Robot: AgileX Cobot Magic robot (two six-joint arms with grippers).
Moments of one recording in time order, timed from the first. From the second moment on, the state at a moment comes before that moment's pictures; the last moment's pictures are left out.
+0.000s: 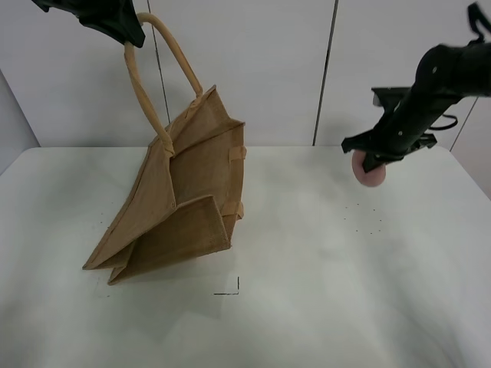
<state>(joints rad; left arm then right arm) -0.30 1.81 -2.12 -0.04 1.17 -0.09 0.10 1.91 -1.50 0.18 0.79 -0.19</state>
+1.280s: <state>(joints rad) -0.30 1.78 -2.12 -0.04 1.17 -0.08 0.54 2.25 -1.71 1.04 0.43 -0.89</state>
